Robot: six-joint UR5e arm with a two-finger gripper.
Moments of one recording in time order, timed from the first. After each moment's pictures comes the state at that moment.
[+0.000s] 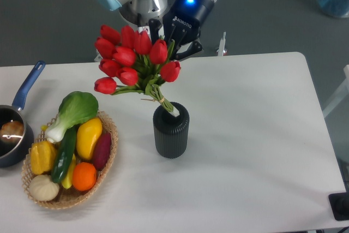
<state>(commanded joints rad) 2.76 -1.41 -1.92 -1.03 0.56 1.04</state>
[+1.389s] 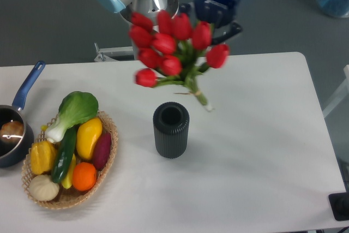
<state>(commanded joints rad) 2.94 -1.55 -1.76 -1.01 0.64 1.04</state>
